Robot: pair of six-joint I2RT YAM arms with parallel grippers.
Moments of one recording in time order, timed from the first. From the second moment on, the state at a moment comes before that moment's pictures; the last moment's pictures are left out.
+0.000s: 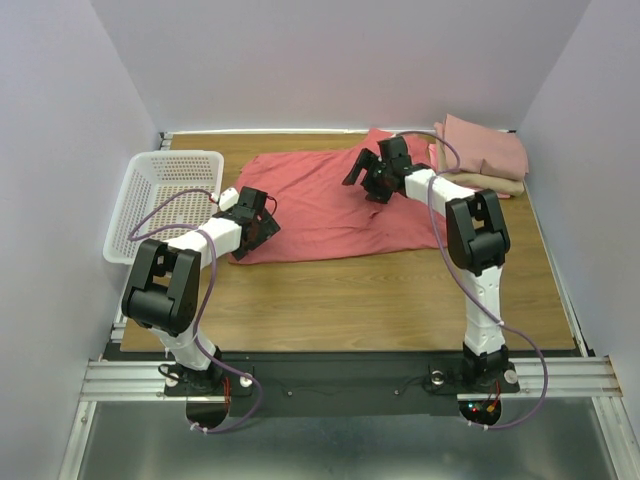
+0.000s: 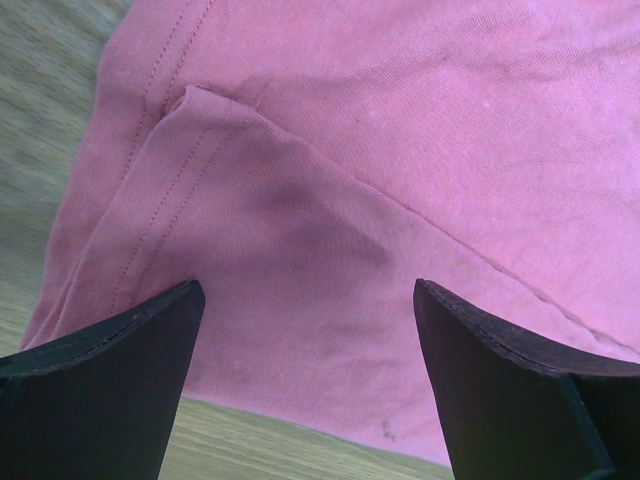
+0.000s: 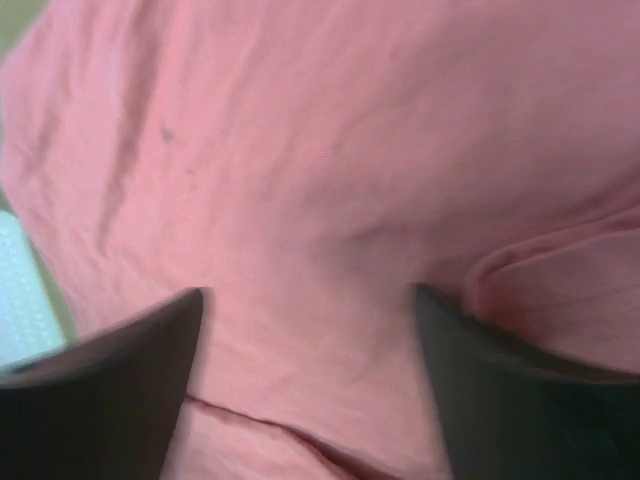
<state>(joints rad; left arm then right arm) -0.32 1.64 0.93 -0.31 -0.31 -0.90 0.33 2.22 1.68 -0.23 -0.18 0.79</state>
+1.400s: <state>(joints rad) -0.32 1.56 0.91 -0.31 -0.26 -0.86 0.35 2.05 1.53 -0.23 -0.16 0.58</state>
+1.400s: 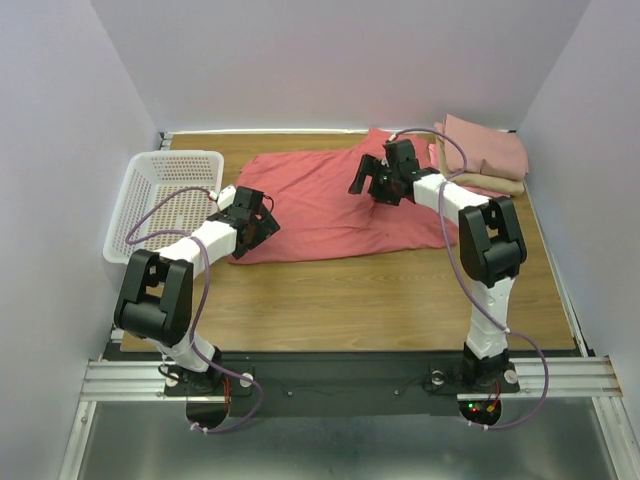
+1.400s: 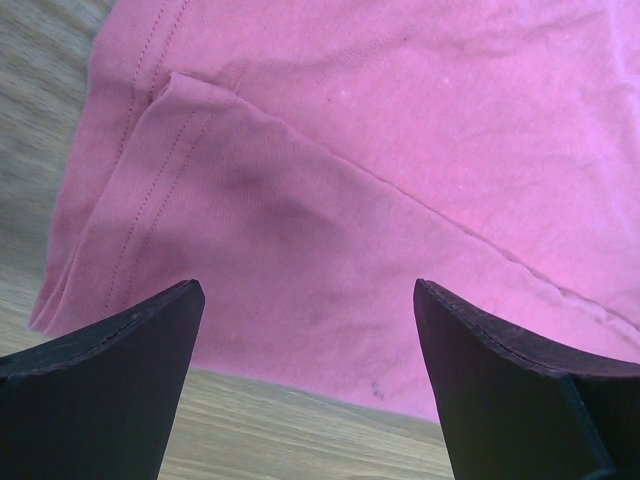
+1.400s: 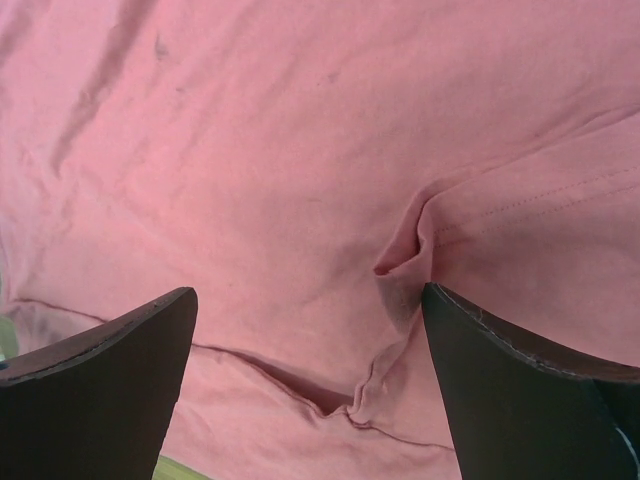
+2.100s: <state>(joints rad) -0.32 1.56 0.91 -0.31 -0.25 -0.85 0.40 2.13 1.60 -0.24 -0.11 0.62</state>
